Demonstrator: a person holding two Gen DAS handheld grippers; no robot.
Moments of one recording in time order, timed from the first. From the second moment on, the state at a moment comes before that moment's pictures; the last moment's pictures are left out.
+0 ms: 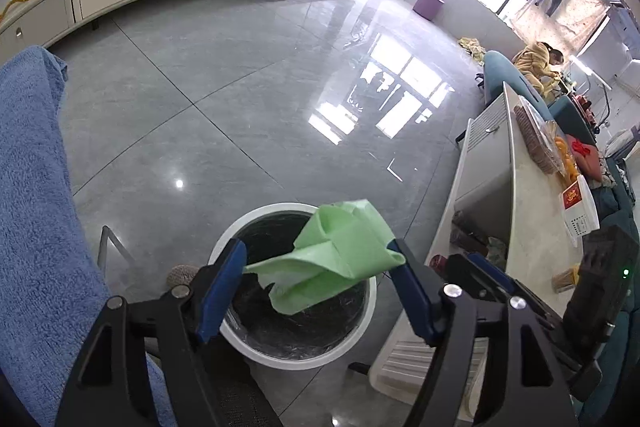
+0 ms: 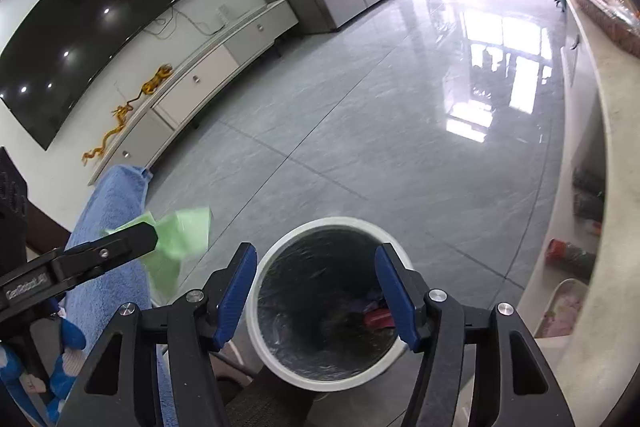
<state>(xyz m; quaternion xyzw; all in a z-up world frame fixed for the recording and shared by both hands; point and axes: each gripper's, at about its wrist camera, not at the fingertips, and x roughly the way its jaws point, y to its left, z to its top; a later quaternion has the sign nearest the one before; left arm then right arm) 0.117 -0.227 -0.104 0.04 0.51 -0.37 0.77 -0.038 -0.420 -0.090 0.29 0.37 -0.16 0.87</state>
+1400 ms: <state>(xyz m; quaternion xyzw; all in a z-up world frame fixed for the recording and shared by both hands) 0.133 -0.265 -0.194 0.02 0.70 -0.31 0.64 -0.075 -0.440 -0.079 0.28 0.32 -0.21 0.88</state>
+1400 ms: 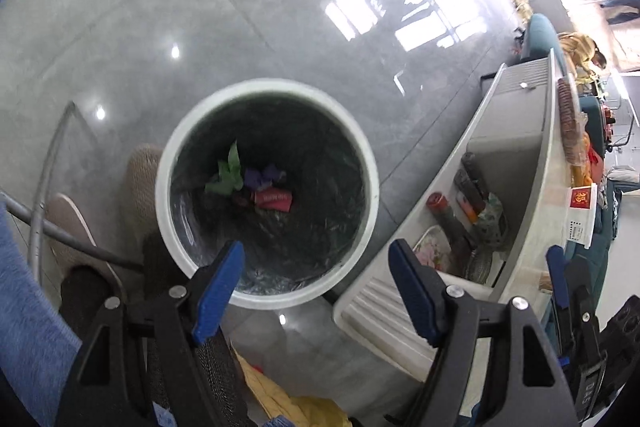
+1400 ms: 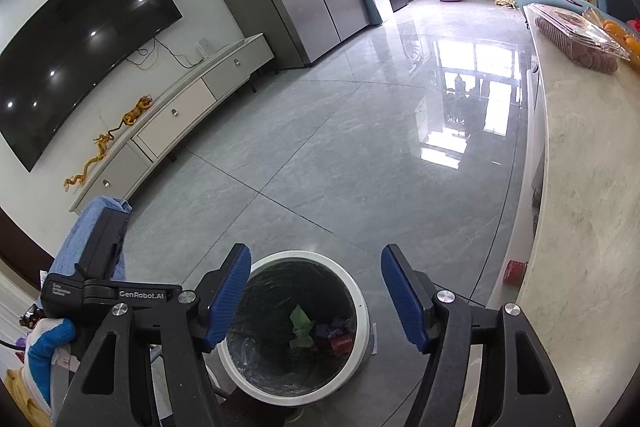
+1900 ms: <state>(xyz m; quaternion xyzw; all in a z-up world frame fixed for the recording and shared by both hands) 0.034 -0.165 0.021 -0.03 0.39 -0.35 0.85 -0.121 -0.397 -0.002 0.26 0.25 -0.17 0.92</state>
